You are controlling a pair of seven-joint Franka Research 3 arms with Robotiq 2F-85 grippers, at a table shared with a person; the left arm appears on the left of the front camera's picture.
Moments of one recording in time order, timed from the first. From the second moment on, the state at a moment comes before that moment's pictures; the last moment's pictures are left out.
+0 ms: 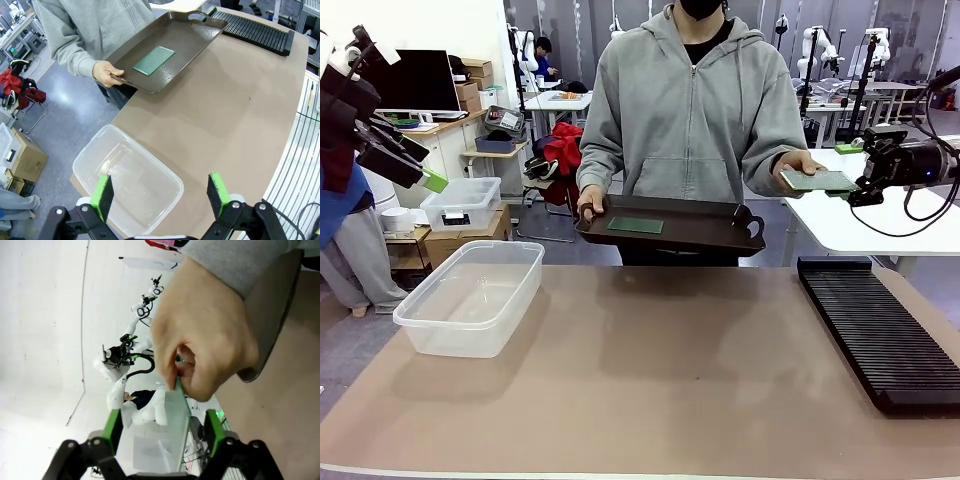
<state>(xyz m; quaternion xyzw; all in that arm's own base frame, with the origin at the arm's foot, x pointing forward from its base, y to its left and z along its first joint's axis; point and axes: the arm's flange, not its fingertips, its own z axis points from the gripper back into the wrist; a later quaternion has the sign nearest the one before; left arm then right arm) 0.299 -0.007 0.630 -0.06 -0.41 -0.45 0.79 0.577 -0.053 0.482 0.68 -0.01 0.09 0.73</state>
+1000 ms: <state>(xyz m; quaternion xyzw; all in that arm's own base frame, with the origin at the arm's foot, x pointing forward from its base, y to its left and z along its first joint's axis) 0.299 -0.007 0.630 -0.06 -0.41 -0.45 0.79 0.573 -0.055 0.484 0.69 0.01 0.10 0.71</state>
